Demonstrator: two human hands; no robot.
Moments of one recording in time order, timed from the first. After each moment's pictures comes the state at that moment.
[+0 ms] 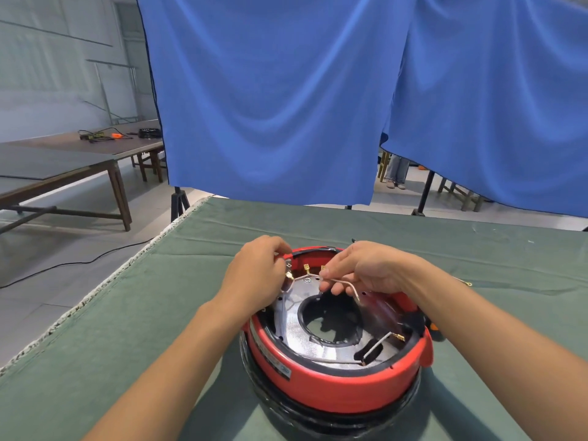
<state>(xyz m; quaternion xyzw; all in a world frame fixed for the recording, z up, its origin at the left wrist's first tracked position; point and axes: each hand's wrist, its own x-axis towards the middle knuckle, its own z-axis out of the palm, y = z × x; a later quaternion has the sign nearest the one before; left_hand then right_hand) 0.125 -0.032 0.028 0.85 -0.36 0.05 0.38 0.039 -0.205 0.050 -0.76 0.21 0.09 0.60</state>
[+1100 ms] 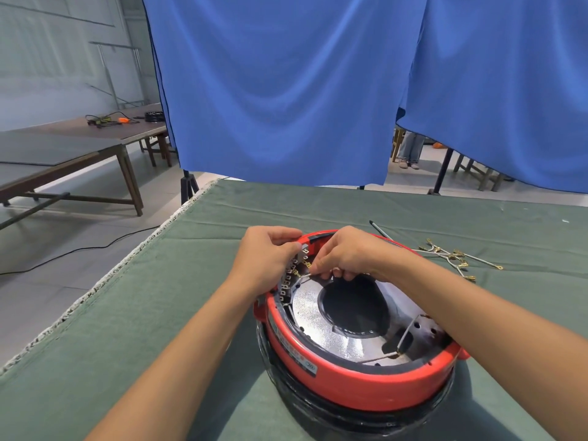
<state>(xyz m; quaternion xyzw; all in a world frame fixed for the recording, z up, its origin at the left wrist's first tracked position) 0.140 -0.033 0.015 0.76 -0.27 -0.08 0.58 0.072 -0.174 0.033 -0.89 0.20 0.04 0.42</state>
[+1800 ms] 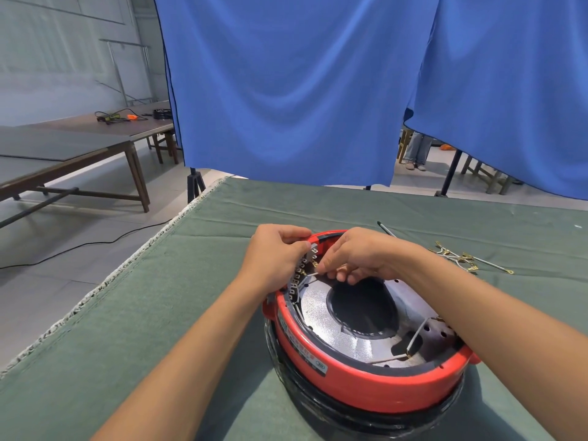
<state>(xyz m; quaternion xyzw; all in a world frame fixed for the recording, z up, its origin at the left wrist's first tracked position) 0.137 -0.031 0.019 0.77 -0.28 -0.08 0.56 0.077 -0.177 0.035 -0.83 0.22 0.11 0.50</state>
